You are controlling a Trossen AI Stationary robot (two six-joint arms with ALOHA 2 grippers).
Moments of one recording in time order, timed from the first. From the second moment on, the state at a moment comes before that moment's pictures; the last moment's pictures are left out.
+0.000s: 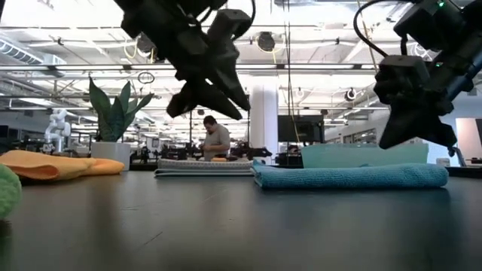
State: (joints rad) left arm -0.06 1.69 1.06 -0.15 0.01 -0.84; right arm 0.10 0.88 0.29 -0.24 0.13 1.11
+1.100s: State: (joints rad) left arm -0.01 1.90 1.00 0.14 -0.02 -0.98; right arm 0.08 0.86 0.06 0.08 0.08 1.30
